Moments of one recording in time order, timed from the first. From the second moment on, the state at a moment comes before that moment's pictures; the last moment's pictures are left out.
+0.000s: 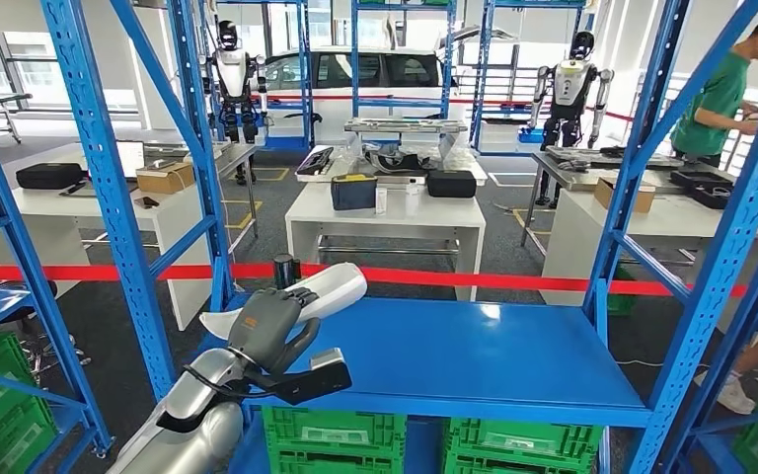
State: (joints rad) left arm -1.10 -0.10 -0.60 -0.58 -0.87 0.24 -0.35; right arm -0.03 0.06 -1.16 -0.21 1.28 0.35 -0.10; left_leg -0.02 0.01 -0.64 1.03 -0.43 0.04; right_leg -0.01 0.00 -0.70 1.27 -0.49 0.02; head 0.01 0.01
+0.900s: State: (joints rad) left arm -1.17 -0.16 -0.60 -0.51 -0.95 0.24 -0.32; right arm -0.05 0.07 -1.18 -0.21 1.26 0.36 -0.16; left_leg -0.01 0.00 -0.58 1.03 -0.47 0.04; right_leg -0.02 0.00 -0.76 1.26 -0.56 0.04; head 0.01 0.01
